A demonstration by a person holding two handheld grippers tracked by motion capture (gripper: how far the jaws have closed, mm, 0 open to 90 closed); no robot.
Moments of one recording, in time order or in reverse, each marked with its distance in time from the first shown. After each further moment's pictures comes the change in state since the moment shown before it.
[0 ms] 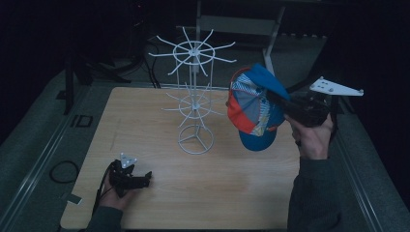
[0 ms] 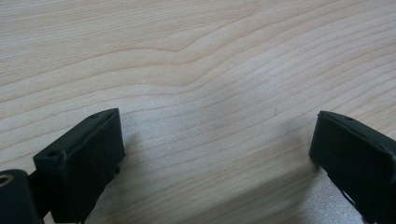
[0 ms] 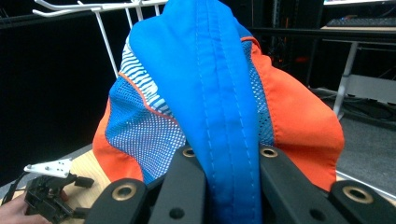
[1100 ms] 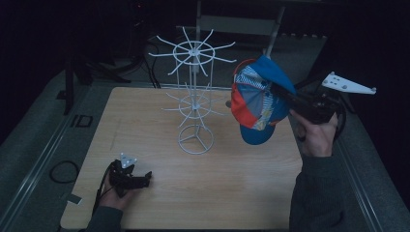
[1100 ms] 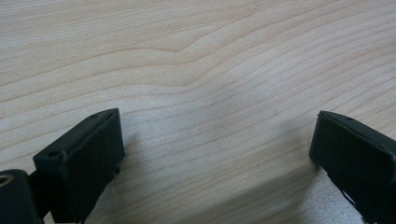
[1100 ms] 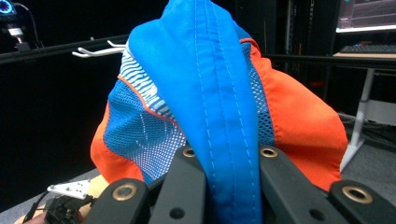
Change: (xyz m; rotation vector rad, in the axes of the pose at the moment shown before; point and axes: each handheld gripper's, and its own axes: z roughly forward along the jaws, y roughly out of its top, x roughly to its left) left arm 0.000 0.000 0.000 0.000 0.000 0.000; right arm -0.002 0.012 -0.010 -0.105 0.074 0.003
